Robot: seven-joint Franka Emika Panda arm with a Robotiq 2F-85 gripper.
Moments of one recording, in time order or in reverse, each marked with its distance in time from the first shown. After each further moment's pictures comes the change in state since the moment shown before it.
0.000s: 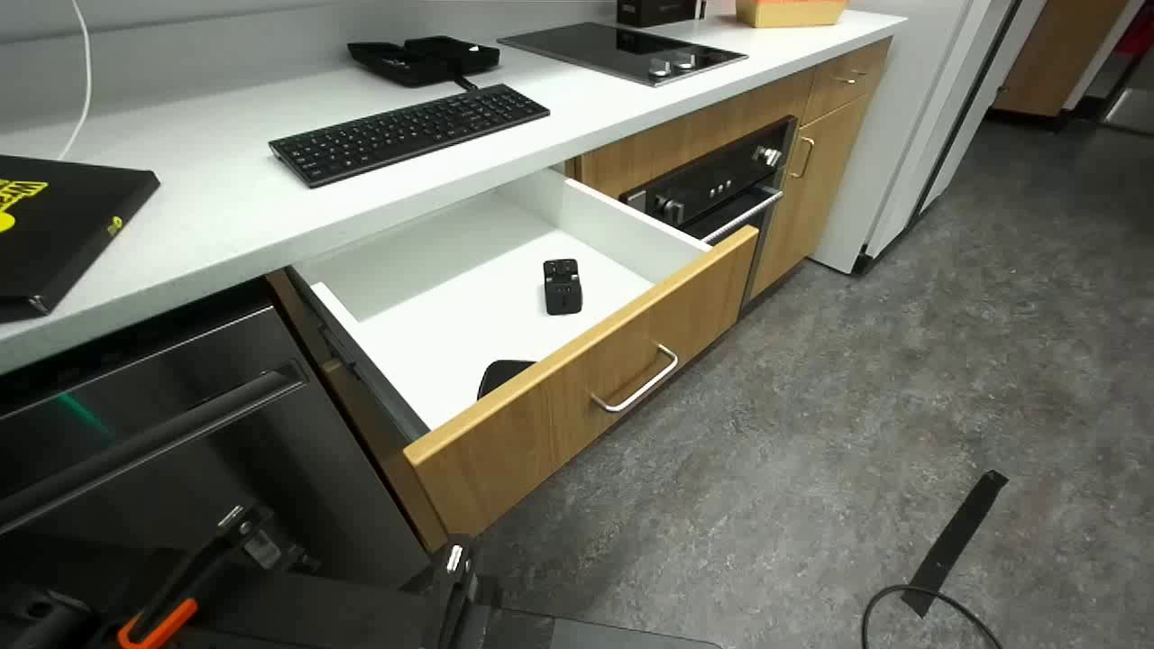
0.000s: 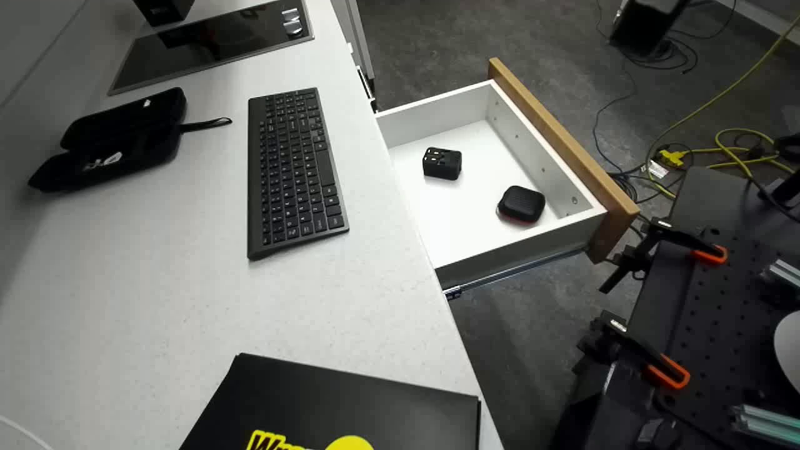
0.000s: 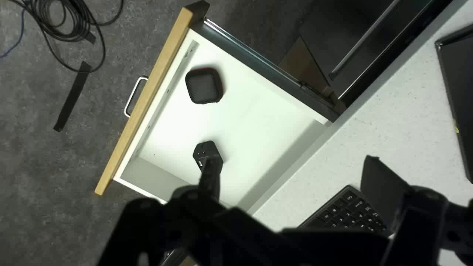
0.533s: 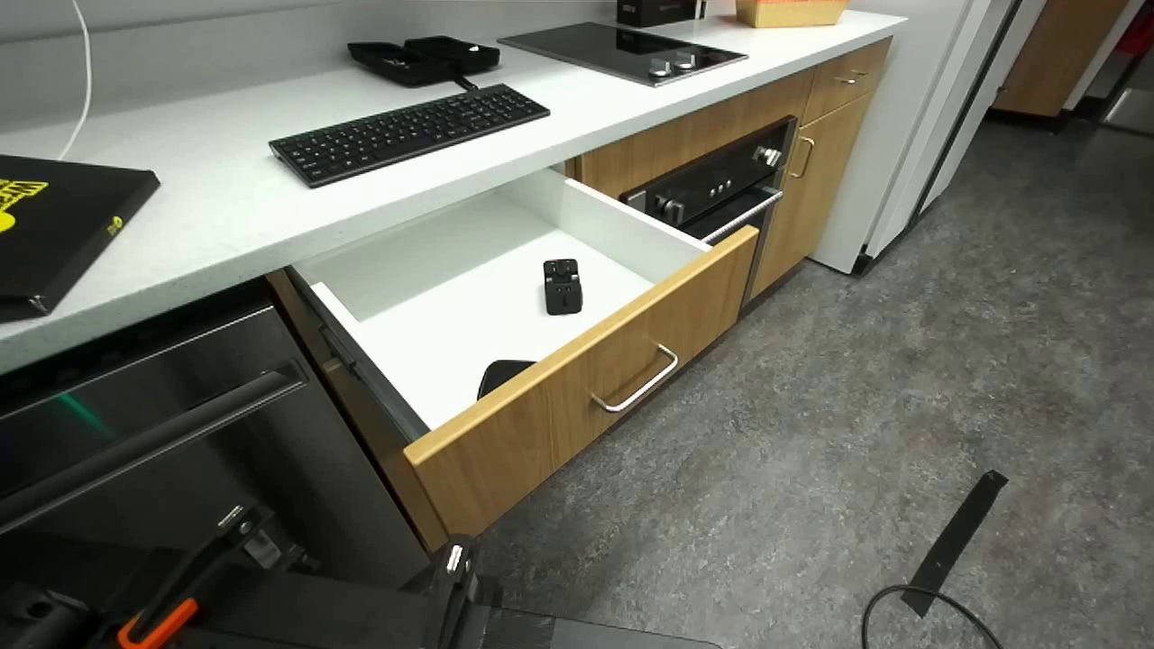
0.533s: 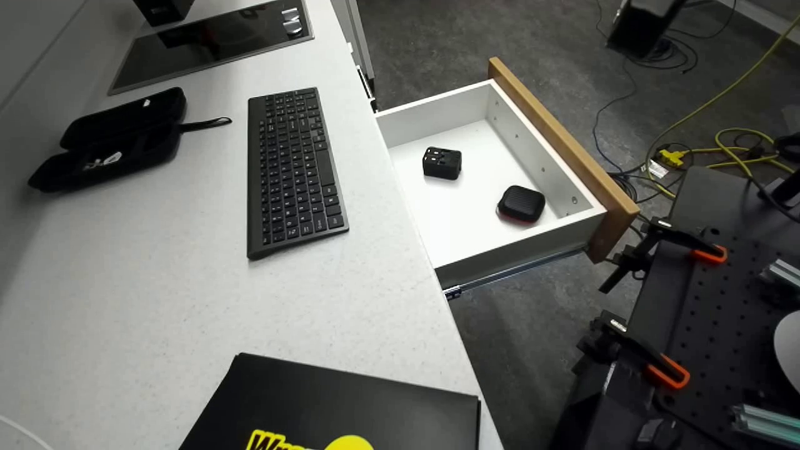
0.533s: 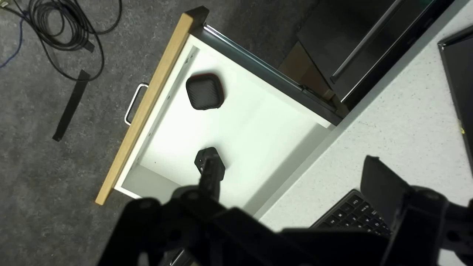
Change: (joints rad) arm -0.005 0.015 -0.021 -0.003 0.000 0.000 0.000
